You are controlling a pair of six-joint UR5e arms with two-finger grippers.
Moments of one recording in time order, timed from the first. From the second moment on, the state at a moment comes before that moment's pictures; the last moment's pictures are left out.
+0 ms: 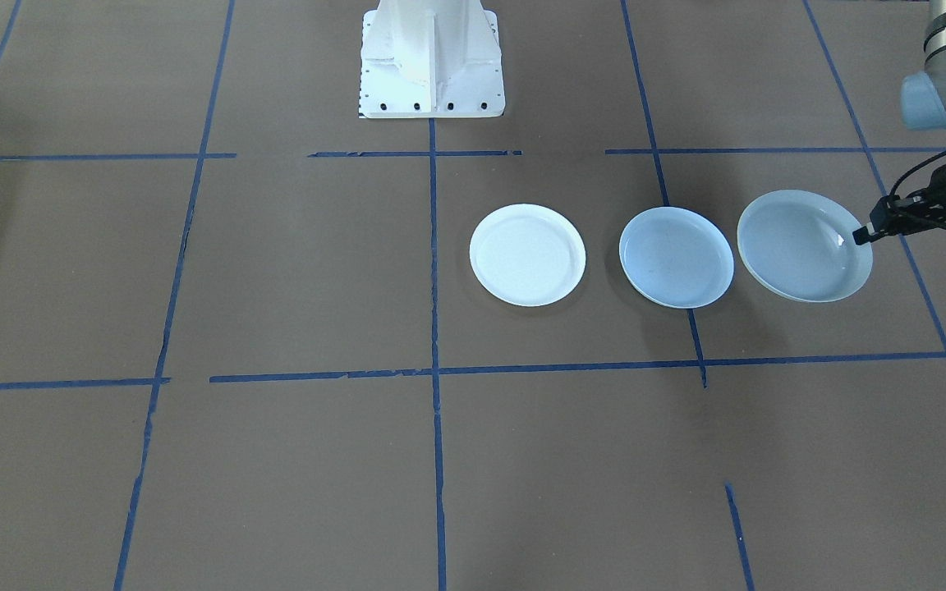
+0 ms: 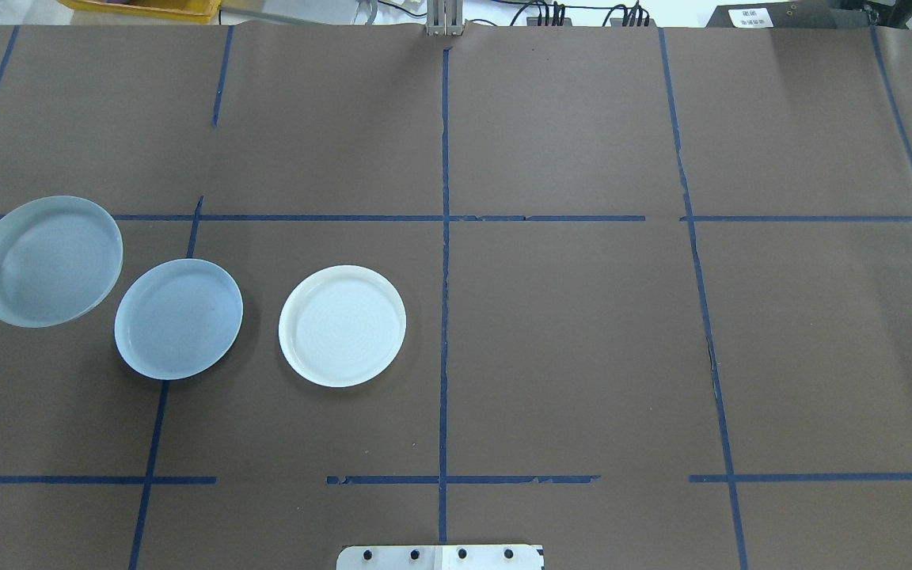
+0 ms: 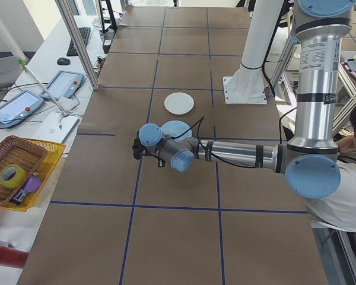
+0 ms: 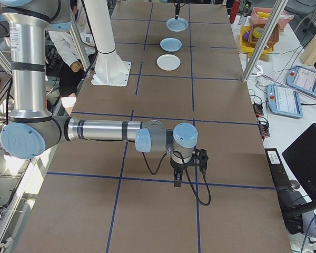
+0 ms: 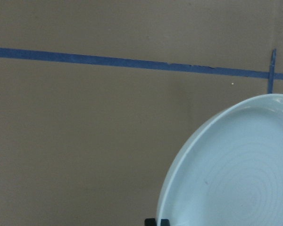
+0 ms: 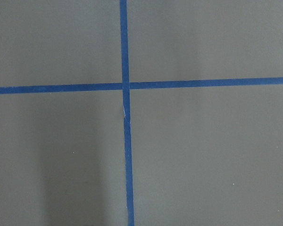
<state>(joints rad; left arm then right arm) -1.19 -1.55 -1.64 -2.07 -2.59 -0.73 1.54 -1.61 1.62 -1.56 2.30 0.09</state>
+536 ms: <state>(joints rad) -0.99 -1.60 -1.65 -2.19 -2.52 -1.05 1.54 -1.61 1.62 -1.56 2.30 0.09</state>
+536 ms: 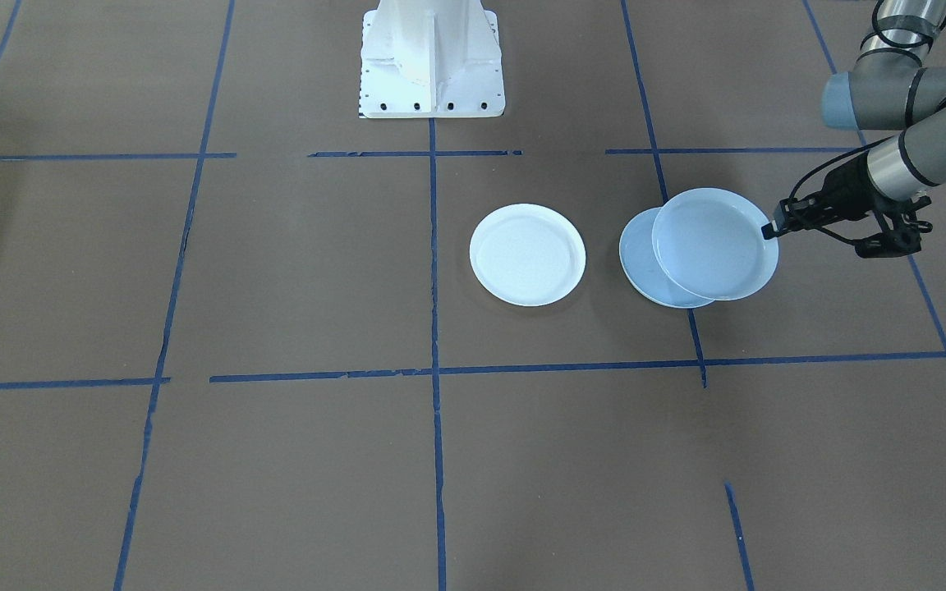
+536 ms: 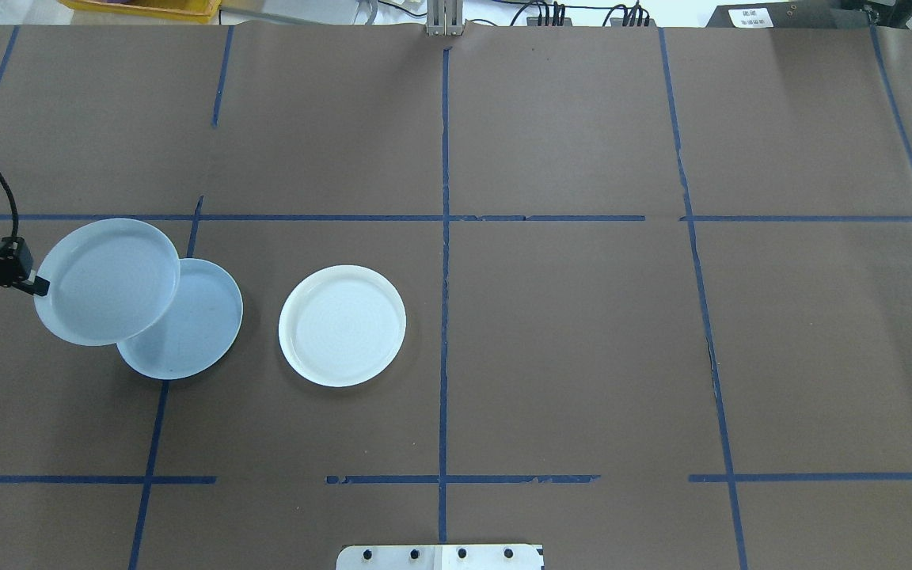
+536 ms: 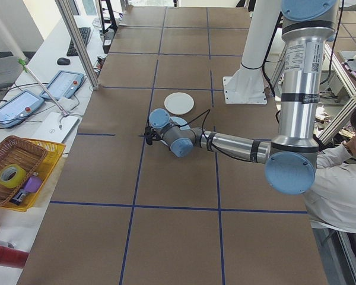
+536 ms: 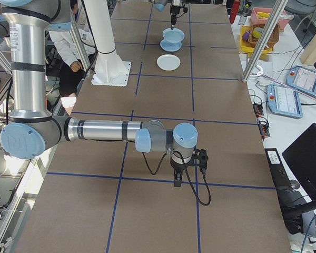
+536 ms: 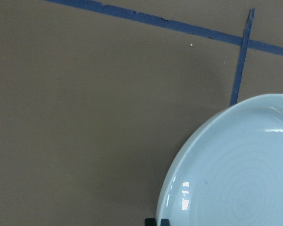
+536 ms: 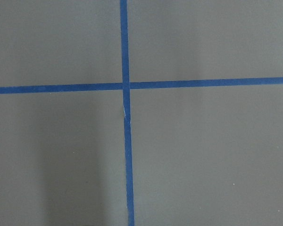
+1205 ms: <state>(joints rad) -0.95 -1.66 -1.57 -2.20 -2.49 -1.09 1.54 -1.61 1.62 -1.56 2.30 0.09</state>
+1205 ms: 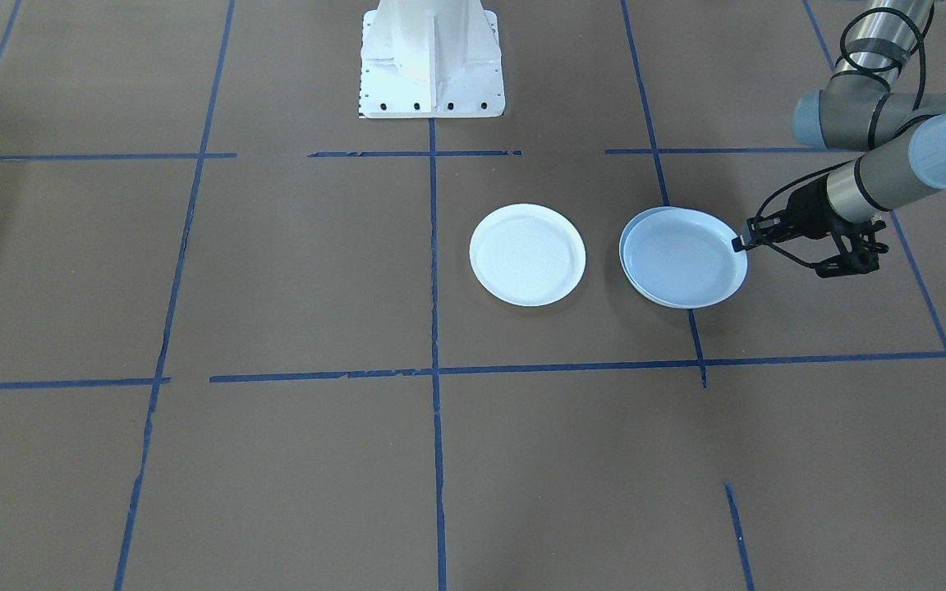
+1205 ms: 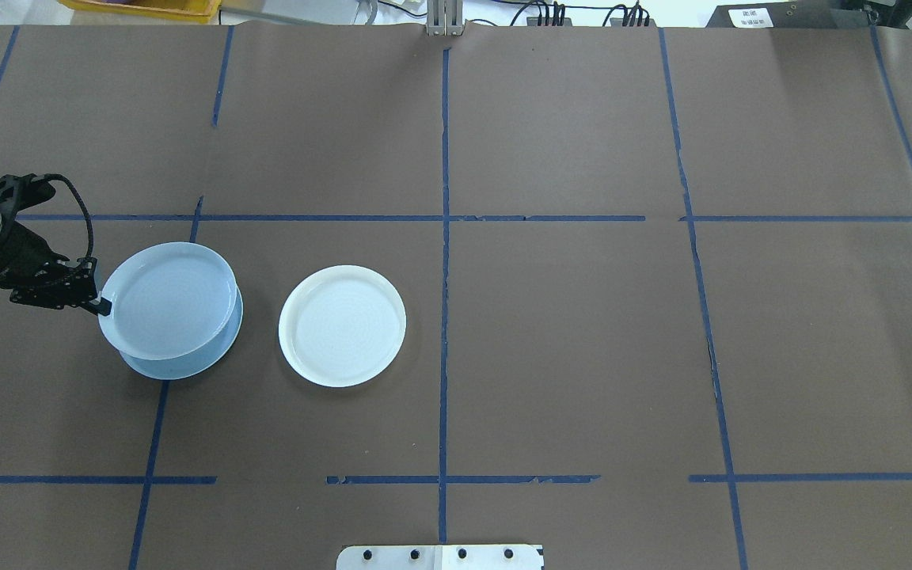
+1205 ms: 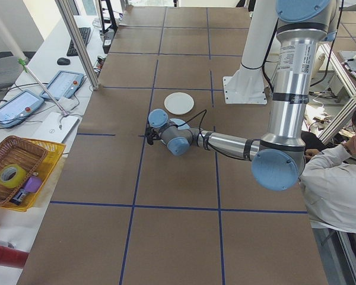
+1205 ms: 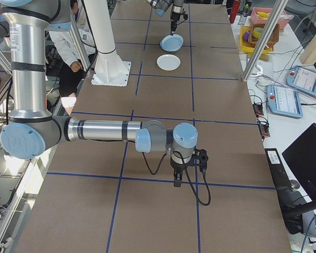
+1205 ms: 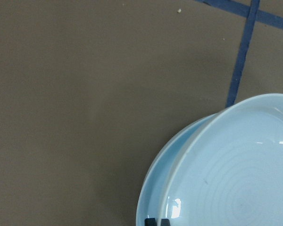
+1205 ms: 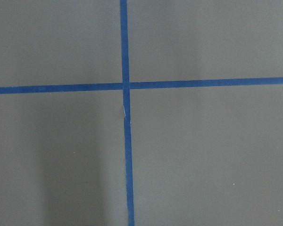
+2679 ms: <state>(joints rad) -0.66 -1.89 -1.64 -2.20 -2.18 -1.61 1.54 -1.61 1.62 -1.56 2.29 0.09</state>
